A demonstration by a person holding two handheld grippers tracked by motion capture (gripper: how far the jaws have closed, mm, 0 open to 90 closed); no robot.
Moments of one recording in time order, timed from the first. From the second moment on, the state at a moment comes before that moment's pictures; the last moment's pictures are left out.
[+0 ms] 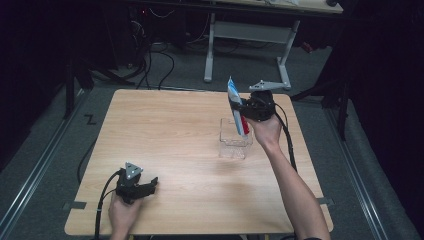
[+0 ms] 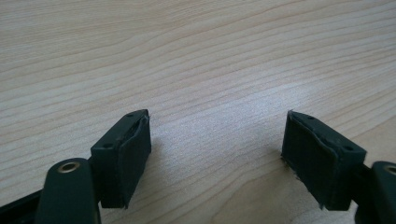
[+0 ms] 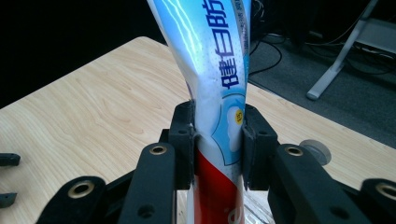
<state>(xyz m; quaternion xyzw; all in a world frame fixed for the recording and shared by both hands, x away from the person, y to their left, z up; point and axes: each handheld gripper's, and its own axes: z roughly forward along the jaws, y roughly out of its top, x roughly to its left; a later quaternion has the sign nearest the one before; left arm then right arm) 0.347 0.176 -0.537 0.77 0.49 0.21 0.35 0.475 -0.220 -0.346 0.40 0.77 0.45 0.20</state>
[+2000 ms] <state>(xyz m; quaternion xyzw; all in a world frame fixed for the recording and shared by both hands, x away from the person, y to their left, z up) 0.347 0.175 -0.537 0.77 0.49 0.21 0.35 0.484 -0.211 -0.411 0.40 0.81 0.39 0.19</state>
